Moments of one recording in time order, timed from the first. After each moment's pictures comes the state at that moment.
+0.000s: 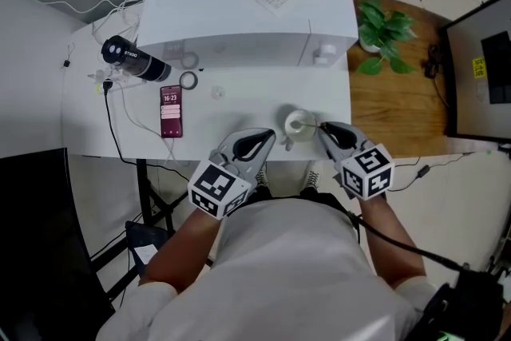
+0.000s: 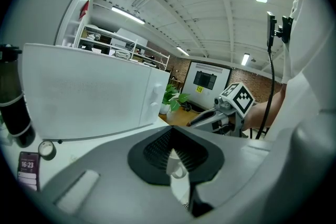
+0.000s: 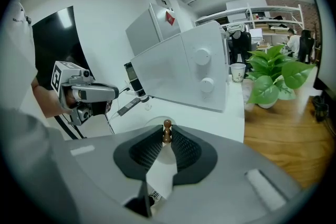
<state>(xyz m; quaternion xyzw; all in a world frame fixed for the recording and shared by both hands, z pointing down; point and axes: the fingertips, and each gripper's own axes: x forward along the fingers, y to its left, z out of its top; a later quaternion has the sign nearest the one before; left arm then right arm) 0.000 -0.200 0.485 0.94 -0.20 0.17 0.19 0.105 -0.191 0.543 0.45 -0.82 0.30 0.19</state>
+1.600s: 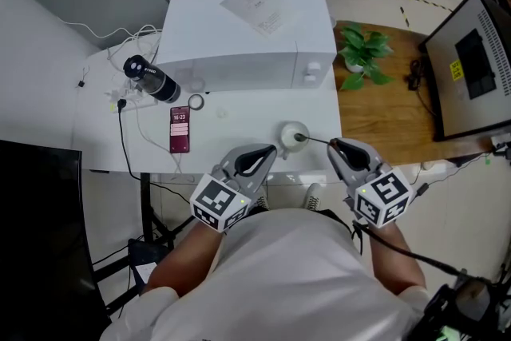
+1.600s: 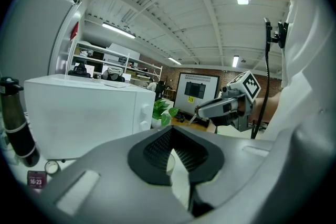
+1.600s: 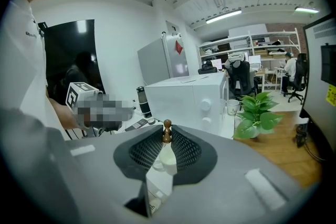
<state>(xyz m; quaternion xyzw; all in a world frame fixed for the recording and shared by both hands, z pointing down) 0.000 -0.163 0.422 0.97 -0.19 0.13 0.13 0.112 -0.146 0.420 0.48 -0.84 0.20 0.13</state>
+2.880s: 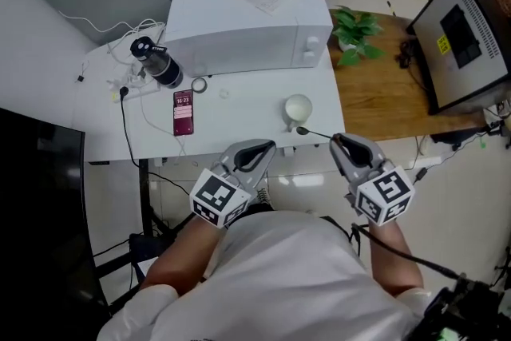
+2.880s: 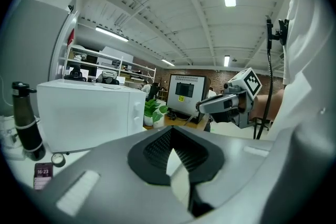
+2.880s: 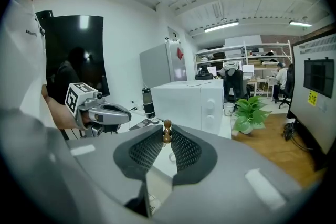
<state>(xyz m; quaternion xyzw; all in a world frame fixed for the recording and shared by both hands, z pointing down) -0.045 -0.096 0.418 0.97 -0.16 0.12 0.11 0.070 -0.071 0.405 0.53 -0.82 0.17 0.12</state>
